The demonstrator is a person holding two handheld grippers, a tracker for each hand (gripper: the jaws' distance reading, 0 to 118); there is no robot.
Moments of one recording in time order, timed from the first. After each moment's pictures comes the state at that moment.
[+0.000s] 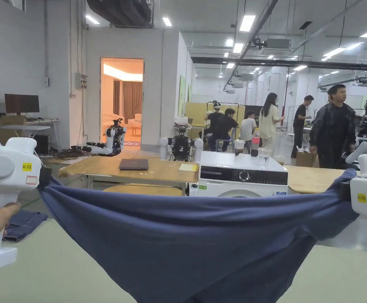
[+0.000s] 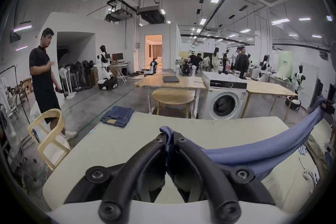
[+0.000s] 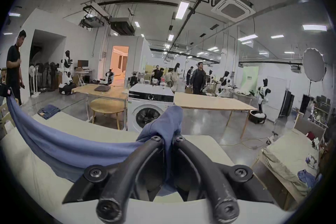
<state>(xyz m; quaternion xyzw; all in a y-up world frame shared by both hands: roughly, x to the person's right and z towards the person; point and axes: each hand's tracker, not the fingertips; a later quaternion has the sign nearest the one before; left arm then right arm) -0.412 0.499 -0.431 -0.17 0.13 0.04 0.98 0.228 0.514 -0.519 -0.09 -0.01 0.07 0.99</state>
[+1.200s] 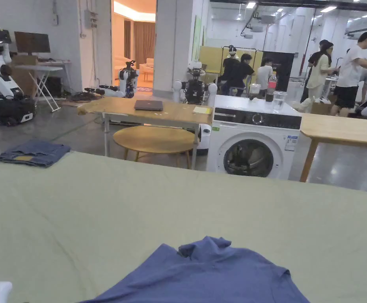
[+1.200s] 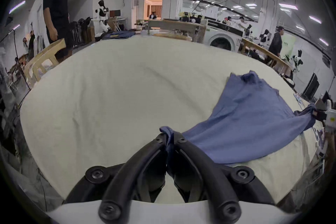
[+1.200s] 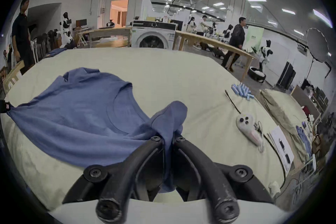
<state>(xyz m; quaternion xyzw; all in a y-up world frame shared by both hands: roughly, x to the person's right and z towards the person) -0.366 0.178 -0.176 -0.34 0.11 0.10 0.93 0.280 0.218 -0.303 -0.30 -0.02 0.07 0.95</state>
